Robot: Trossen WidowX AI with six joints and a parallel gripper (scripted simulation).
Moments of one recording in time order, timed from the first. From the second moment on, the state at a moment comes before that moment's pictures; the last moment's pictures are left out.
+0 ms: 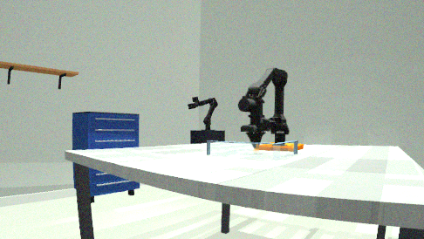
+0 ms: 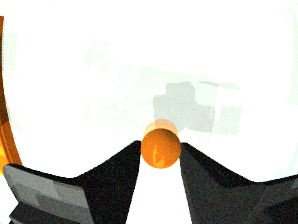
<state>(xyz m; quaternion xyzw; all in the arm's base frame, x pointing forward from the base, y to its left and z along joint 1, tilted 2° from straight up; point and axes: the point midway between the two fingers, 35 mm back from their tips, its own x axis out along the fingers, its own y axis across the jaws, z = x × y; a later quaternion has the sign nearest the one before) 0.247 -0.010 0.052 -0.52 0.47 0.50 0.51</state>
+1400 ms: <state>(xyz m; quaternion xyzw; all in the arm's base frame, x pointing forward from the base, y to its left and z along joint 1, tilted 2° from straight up) 0.245 -0.010 0.052 -0.51 0.48 0.51 0.50</state>
